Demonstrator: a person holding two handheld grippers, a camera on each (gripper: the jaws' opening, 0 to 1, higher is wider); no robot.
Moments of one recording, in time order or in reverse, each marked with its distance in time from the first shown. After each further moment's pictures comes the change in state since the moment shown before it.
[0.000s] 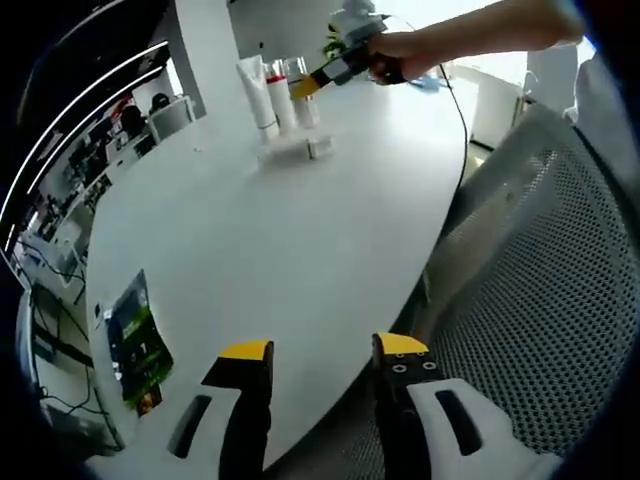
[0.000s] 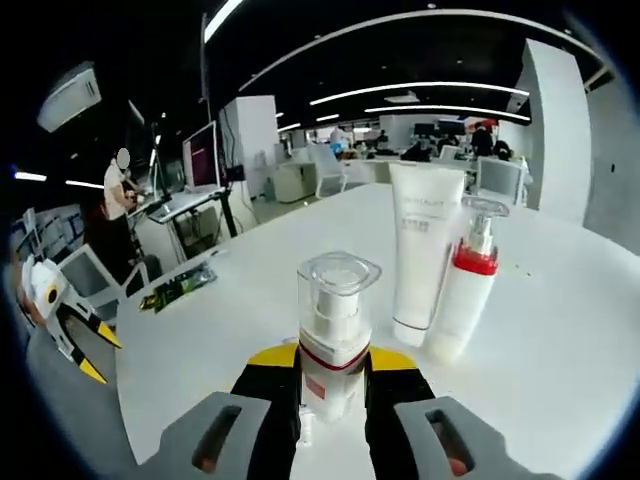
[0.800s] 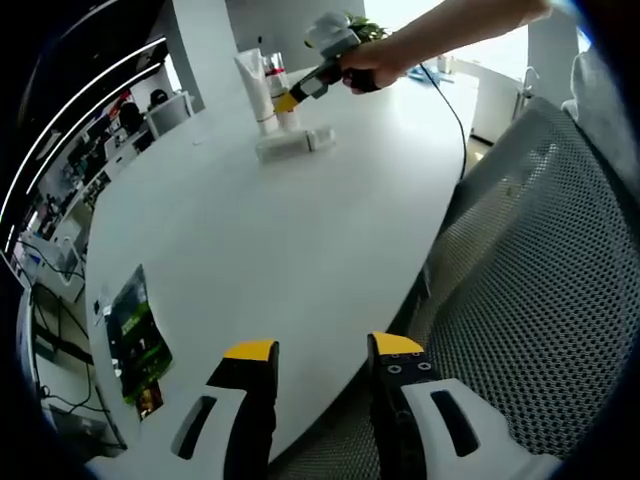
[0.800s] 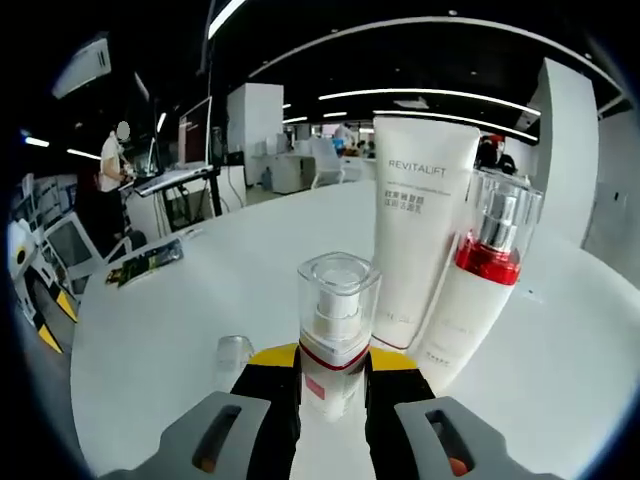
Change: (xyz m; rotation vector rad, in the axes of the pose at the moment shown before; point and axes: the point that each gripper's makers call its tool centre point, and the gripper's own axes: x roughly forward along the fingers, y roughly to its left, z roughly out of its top) left arm 0.002 0.001 -0.006 0.000 0.030 0.003; right arm 0.044 -0.037 -0.010 -0.117 0.017 -0.044
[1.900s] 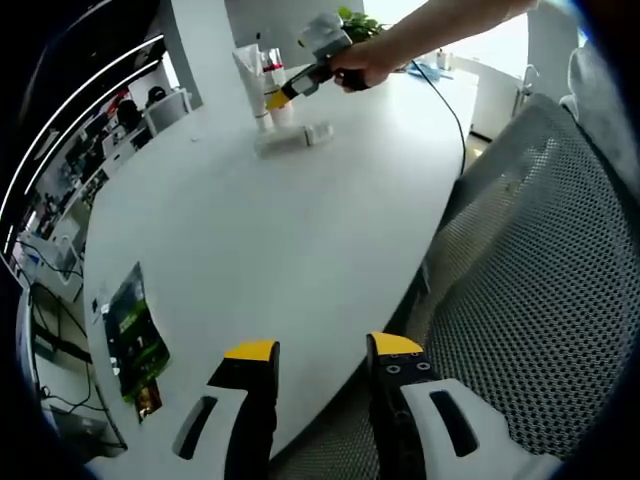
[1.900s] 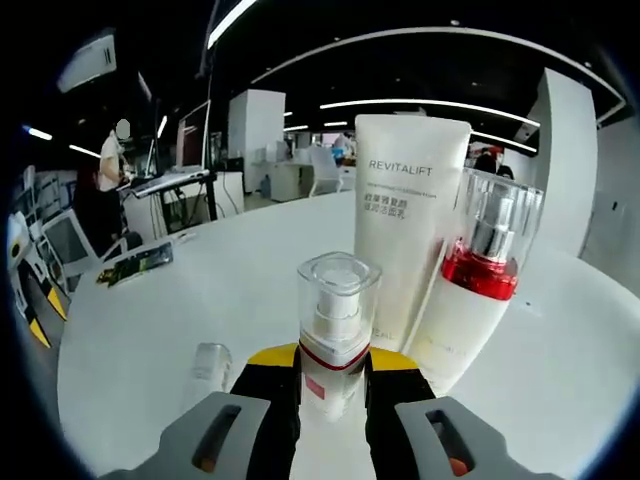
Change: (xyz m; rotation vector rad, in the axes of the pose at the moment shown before) left arm 0.002 -0.001 -0.002 0.003 0.016 -0.008; right arm 0.008 -0.010 0.006 -0.020 -0.048 -0.012
